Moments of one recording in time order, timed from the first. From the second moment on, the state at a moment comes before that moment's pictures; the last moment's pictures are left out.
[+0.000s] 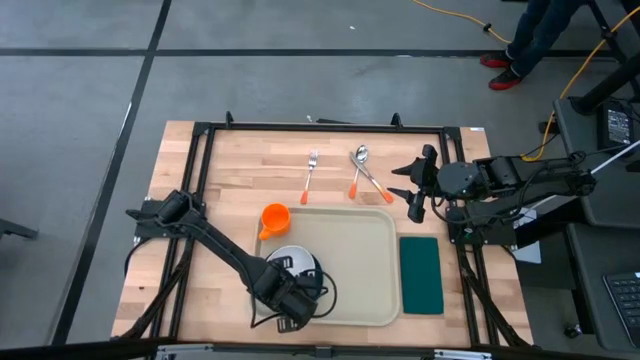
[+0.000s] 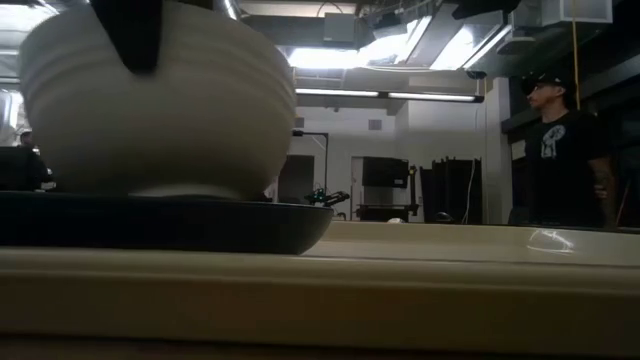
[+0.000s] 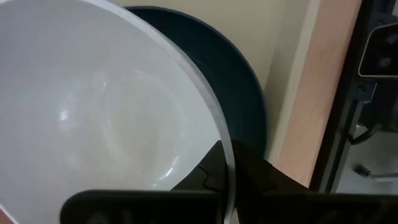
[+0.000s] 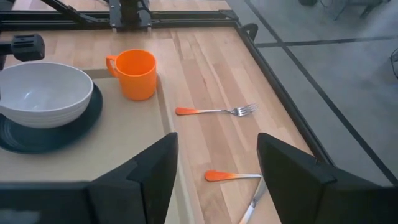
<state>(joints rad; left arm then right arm) -0.58 2.01 1.72 -1.04 -0.10 -0.78 0.19 0.97 1.11 -0.75 0.47 0.15</state>
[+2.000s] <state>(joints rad) -0.51 1.86 1.72 -1.12 -0.06 -0.96 0.19 0.97 1.11 -1.00 0.44 0.30</state>
